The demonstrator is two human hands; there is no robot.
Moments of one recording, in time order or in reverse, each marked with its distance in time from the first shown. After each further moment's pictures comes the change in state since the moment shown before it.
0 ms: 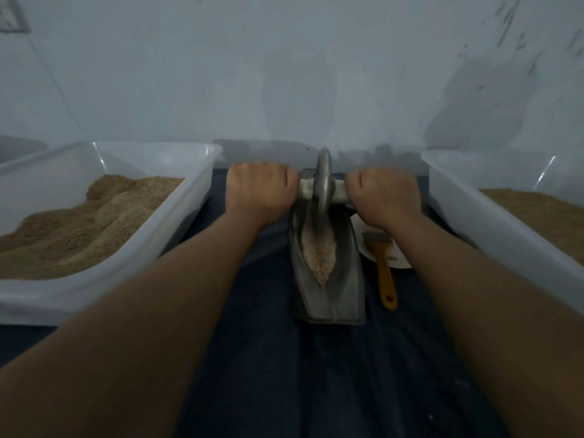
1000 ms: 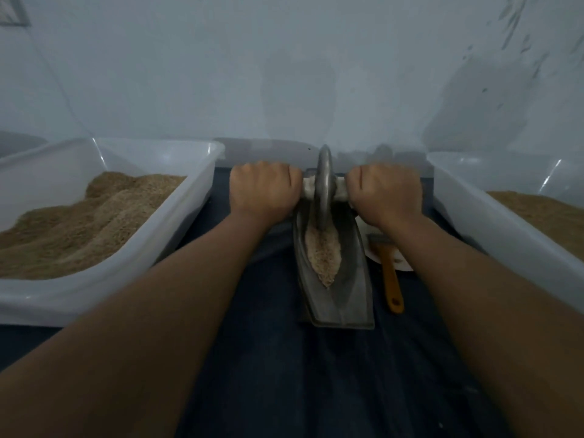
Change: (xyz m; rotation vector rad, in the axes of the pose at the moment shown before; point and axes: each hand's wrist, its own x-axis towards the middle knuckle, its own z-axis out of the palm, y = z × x) left_hand -0.001 0.005 0.011 -0.024 0.135 -0.051; right_hand 0.011 -0.008 0.008 0.124 0.135 0.153
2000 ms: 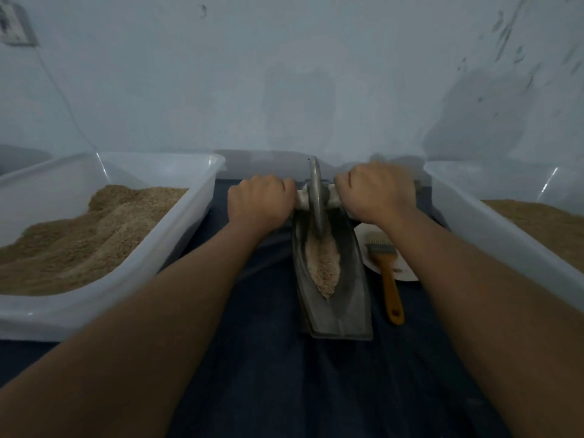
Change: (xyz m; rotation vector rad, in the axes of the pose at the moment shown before) left_hand 0.008 -0.008 0.009 -0.145 -0.301 -0.157; right_hand 0.022 -0.005 -0.014 -0.016 -0.118 -0.107
